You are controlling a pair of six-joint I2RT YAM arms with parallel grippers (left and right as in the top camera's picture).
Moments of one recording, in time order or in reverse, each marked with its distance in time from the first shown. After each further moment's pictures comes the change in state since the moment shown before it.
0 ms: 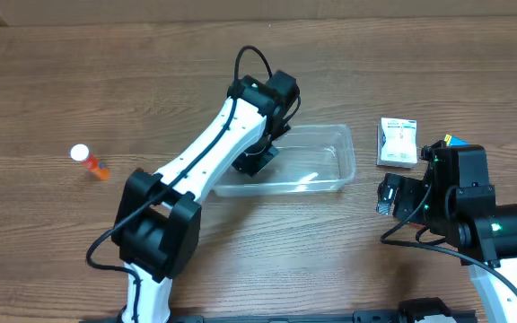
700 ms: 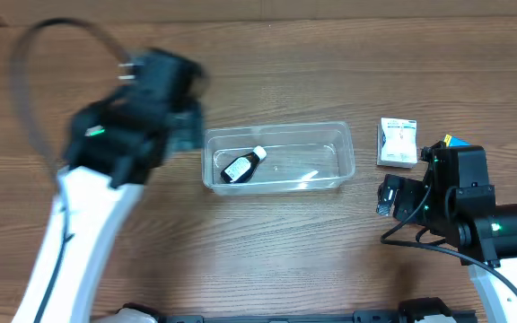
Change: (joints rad) left arm 0.235 -0.616 -0.003 -0.058 -0.202 -0.582; right arm 0.000 0.000 0.000 -0.011 0.000 0.000
